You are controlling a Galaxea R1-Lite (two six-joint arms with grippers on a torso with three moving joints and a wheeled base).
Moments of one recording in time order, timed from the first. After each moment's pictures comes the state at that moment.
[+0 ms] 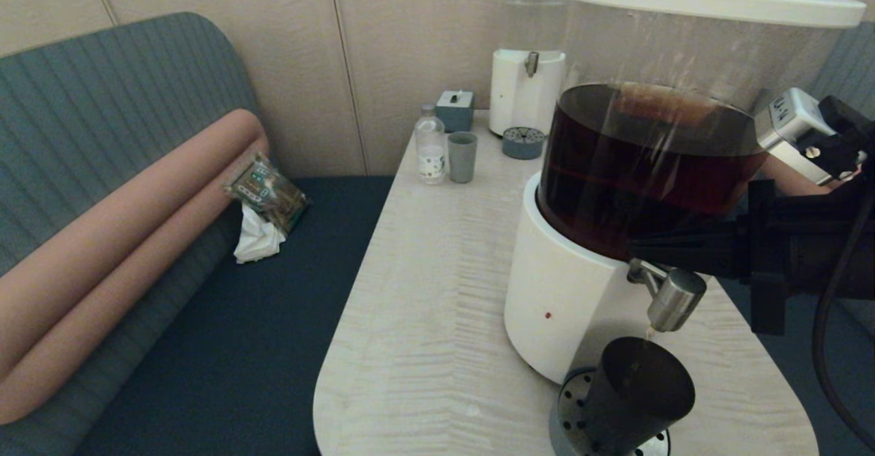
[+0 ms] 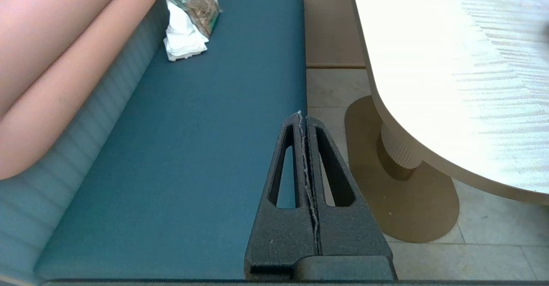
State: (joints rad) left arm 0.00 0.00 -0.02 0.03 -0.01 0.01; right arm 0.41 1.34 -1.02 0.07 0.45 -0.37
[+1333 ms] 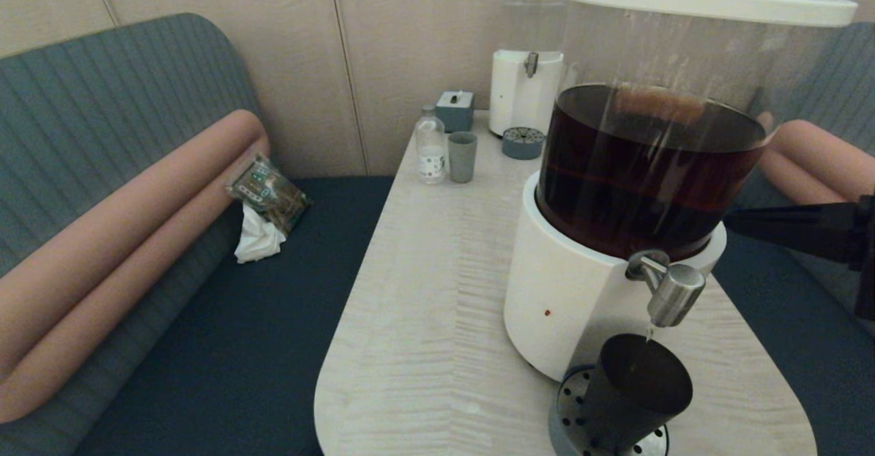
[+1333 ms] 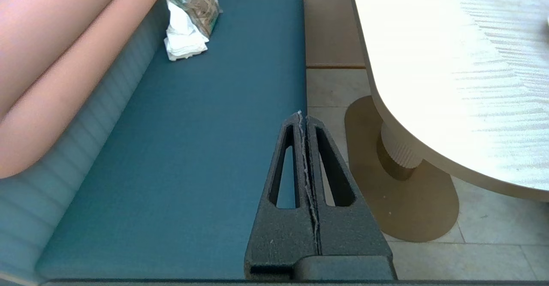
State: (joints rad) left arm 0.00 0.00 -0.02 0.03 -0.01 0.01; right arm 0.19 1.17 -0.98 0.11 0.44 -0.35
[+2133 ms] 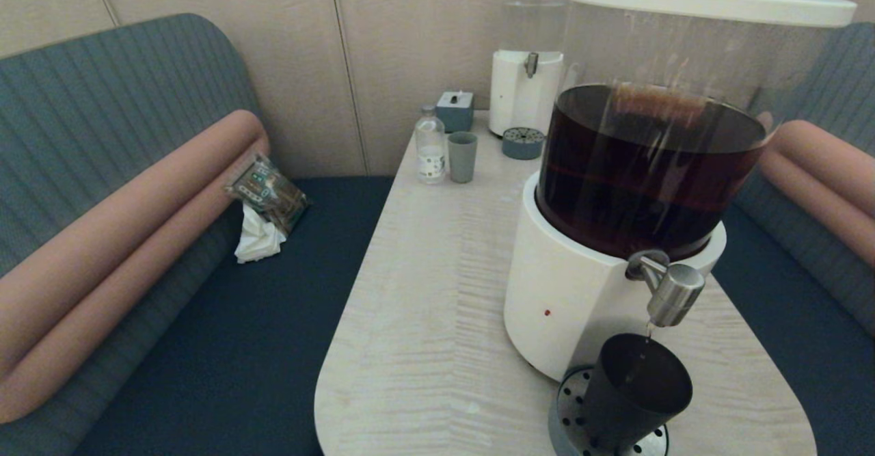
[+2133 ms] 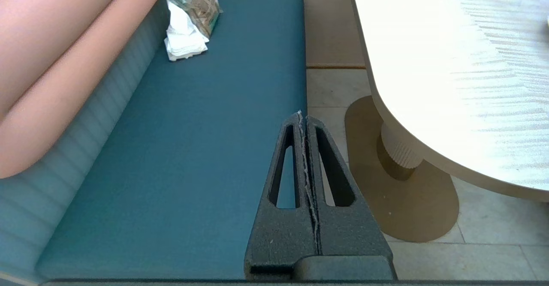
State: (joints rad) left arm 0.00 0.00 -0.02 0.03 -0.01 0.01; right arm 0.15 0.81 -0.93 0.19 0.11 -0.23
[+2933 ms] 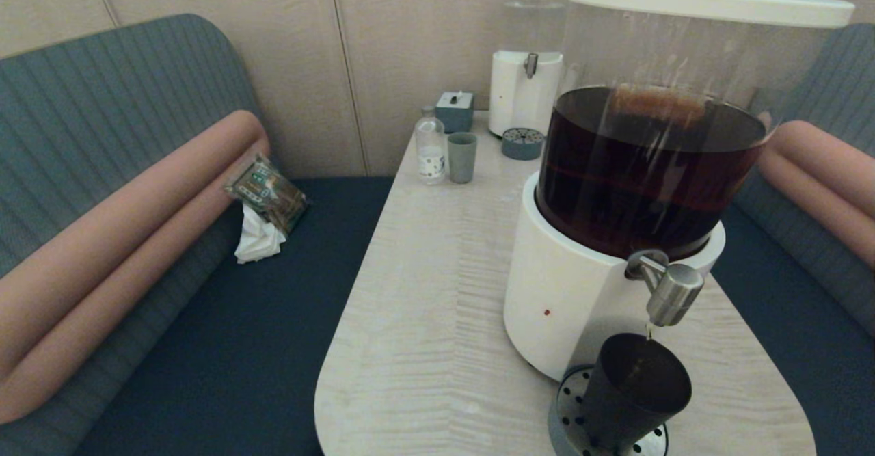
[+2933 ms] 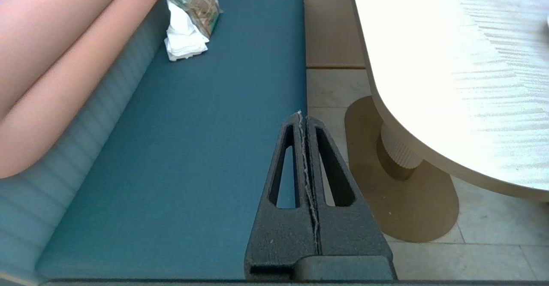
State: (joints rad) left arm 0.00 0.00 -0.02 0.03 -0.01 0.01; right arm 0.02 0.39 -0.85 0.11 -0.06 -0.15
